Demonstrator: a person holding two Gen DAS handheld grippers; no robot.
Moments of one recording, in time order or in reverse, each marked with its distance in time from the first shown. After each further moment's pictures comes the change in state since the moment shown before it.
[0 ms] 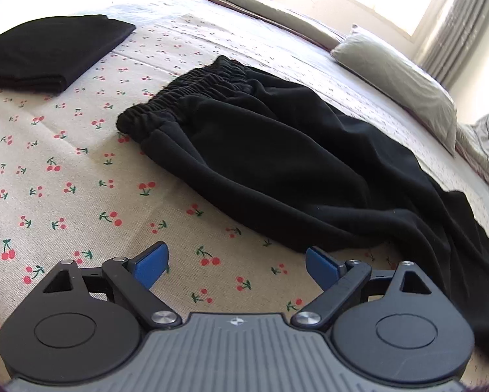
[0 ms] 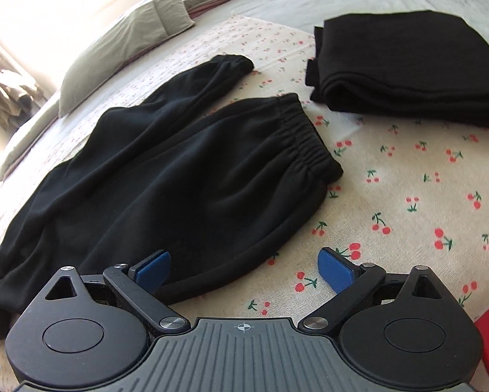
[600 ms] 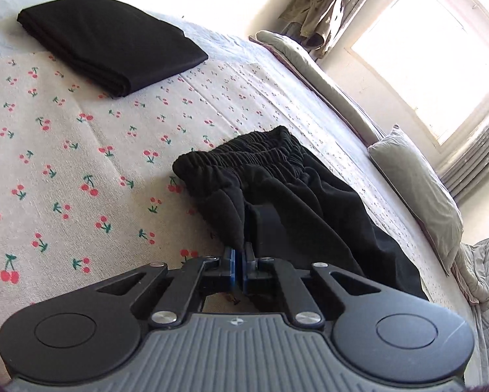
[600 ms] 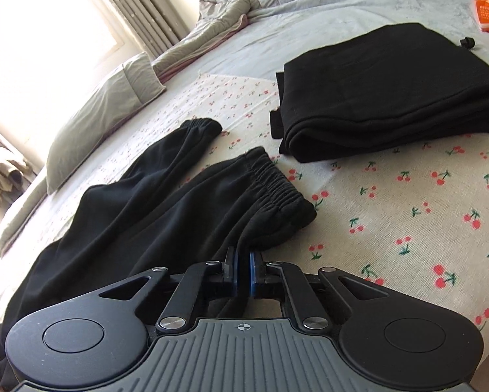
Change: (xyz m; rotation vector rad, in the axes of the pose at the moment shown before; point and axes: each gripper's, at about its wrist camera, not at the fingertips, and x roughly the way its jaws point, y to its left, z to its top) left arm 0.003 0.045 0.029 -0.318 -0.196 -0.015; right arm -0.006 -0.020 0.019 0.129 -0.223 -0.010
